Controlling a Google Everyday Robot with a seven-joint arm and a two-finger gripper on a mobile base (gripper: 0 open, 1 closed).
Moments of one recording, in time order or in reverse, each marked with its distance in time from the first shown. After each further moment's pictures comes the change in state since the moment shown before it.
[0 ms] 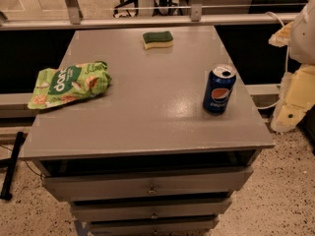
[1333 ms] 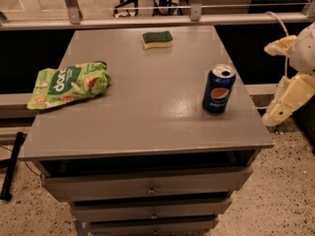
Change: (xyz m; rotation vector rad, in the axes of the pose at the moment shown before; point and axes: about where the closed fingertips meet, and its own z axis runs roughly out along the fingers) arm 0.011 -0.034 0.047 -0.013 -0.265 0.038
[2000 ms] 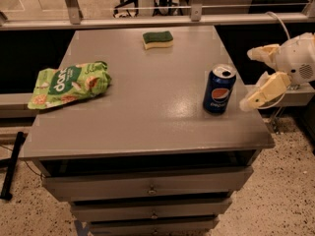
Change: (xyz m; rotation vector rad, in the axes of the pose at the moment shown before) arm -0.007 -0.043 0.050 -0.066 -0.362 0.138
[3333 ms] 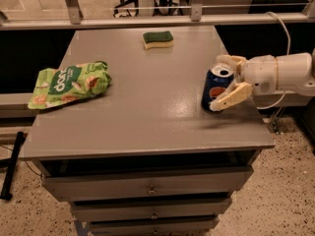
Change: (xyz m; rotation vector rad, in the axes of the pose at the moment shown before) arm -0.015 -0.019 0.080 -0.085 -0.371 -0.029
